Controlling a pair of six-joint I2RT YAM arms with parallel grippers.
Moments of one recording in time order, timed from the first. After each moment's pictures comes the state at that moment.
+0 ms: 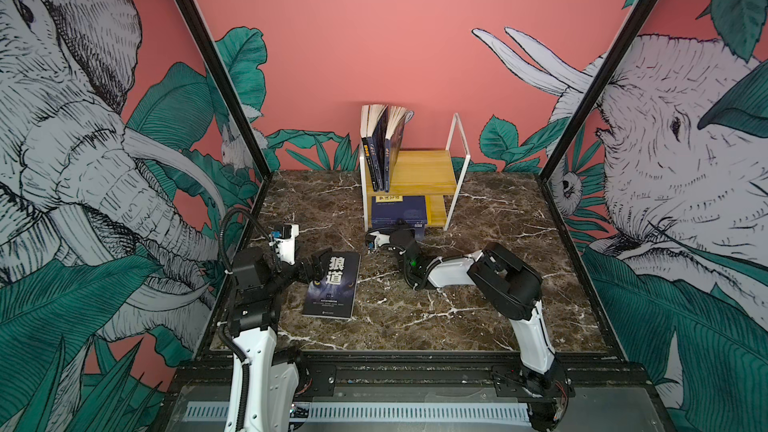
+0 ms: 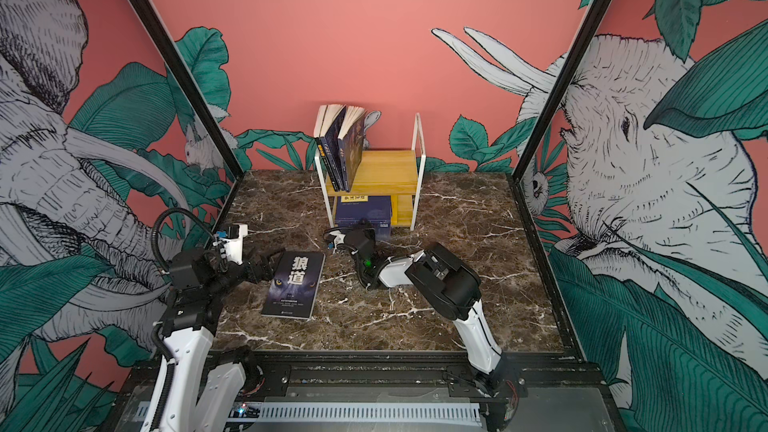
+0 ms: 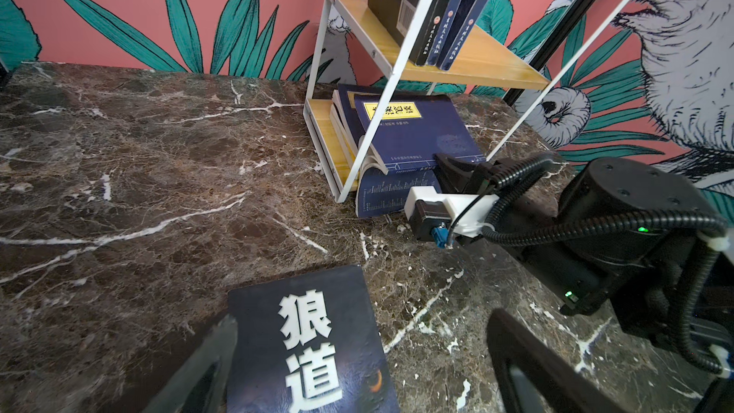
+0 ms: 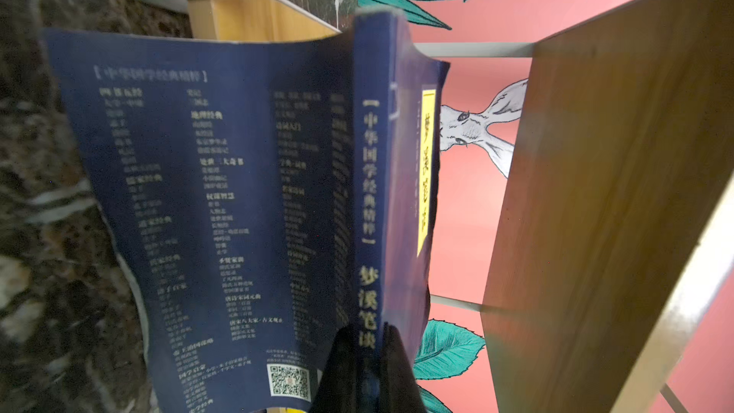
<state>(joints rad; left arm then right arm) 0.20 0.65 0.54 -0.32 0.72 0.00 0.89 2.10 1.16 0.63 0.73 -1.34</state>
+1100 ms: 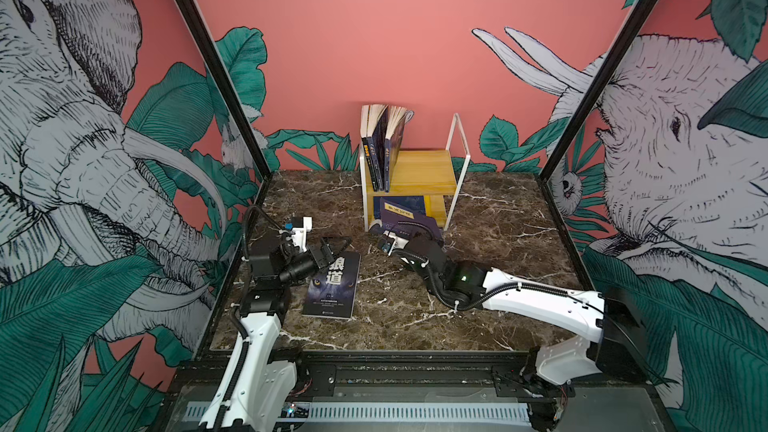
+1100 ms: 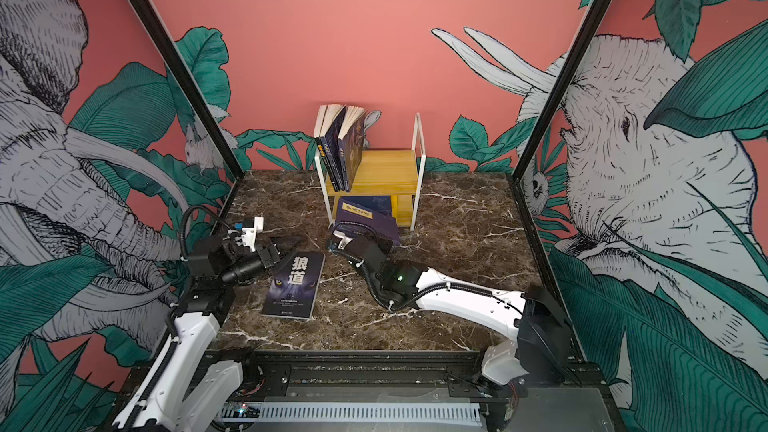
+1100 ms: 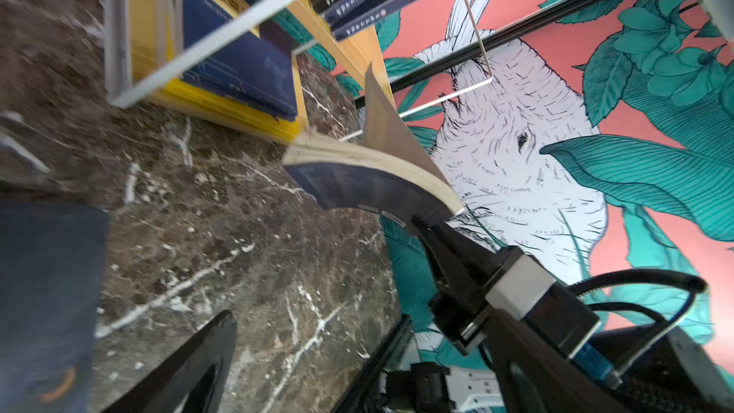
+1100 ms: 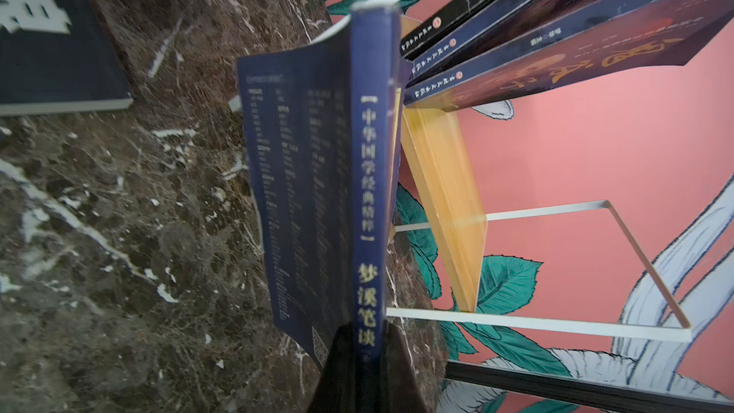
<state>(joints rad) 0.00 0.82 0.57 -0.07 0.99 -0.91 1.11 1.48 1.14 -0.21 0.75 -0.62</state>
